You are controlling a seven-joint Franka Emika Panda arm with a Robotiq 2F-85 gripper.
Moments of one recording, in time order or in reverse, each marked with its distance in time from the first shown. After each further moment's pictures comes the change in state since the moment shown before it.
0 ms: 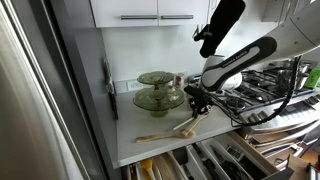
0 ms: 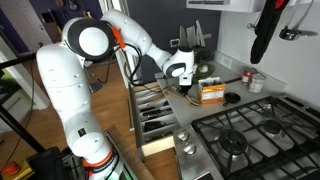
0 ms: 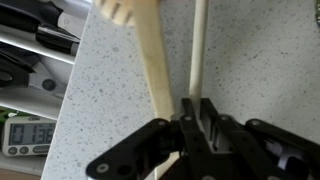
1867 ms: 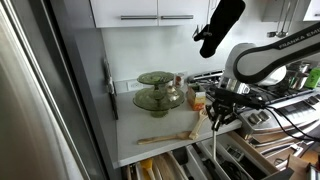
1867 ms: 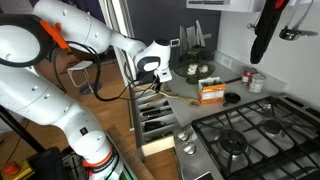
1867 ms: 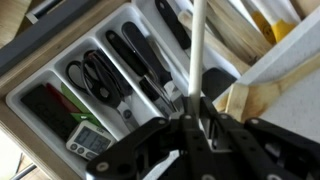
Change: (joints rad) arm 0.064 -0.469 0.047 -0.341 0.136 -0.251 -0.507
